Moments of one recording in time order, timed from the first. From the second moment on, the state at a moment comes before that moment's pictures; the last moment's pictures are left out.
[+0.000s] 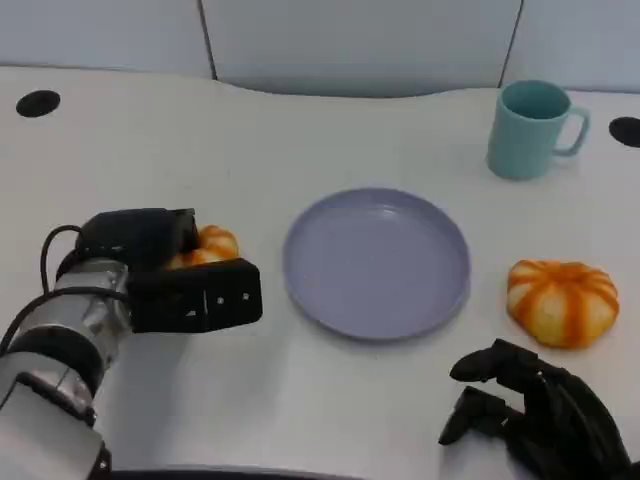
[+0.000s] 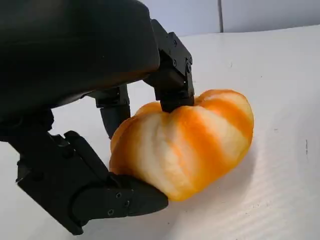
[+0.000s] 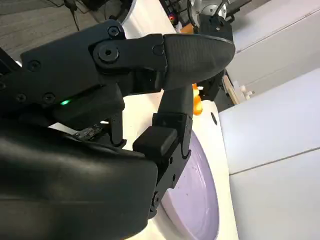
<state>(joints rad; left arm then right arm) -0.90 0.22 -0.52 1.34 0.69 -0.15 0.20 -0.03 0.02 -0.12 0.50 0.40 -0.16 0.75</state>
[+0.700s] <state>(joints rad) -0.93 0.27 -0.35 1.28 0.55 -0.36 0.31 -0.04 0.02 -0.11 0.49 0.39 -0.14 0.71</state>
